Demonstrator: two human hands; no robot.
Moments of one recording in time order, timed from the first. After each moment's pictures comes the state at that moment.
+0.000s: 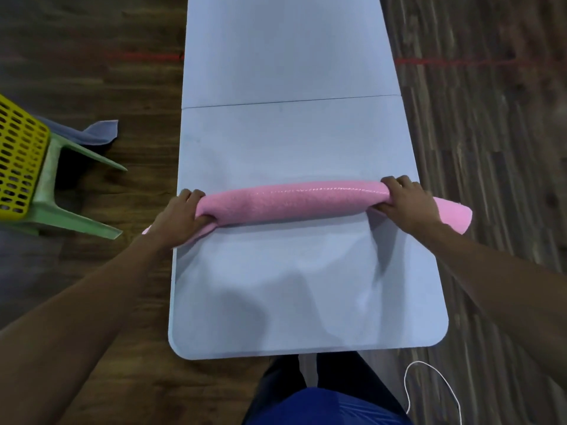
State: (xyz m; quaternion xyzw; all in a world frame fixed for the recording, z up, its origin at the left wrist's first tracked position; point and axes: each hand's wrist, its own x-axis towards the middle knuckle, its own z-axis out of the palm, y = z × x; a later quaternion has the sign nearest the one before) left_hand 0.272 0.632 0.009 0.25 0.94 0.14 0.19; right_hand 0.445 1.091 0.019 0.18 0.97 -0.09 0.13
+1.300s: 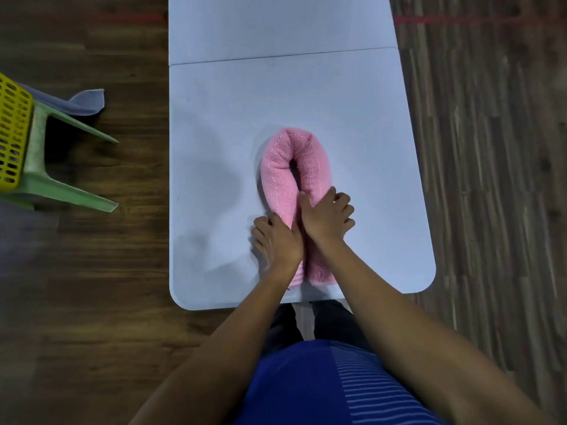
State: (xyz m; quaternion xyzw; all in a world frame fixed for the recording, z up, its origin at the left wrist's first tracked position) left_hand 0.492 0.797 0.024 -0.10 0.93 0.27 0.25; right_hand 0.481 0.882 0.027 0.48 0.81 -0.33 0.10
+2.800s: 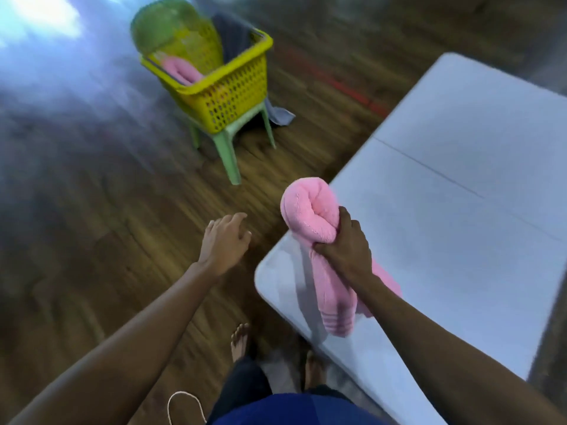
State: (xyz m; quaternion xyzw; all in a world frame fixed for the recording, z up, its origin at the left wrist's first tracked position) left_hand 0.501 0.505 0.088 -0.17 0.96 0.21 0.02; right_hand 0.420 0.756 0.088 -0.06 0.93 -0.33 0.17
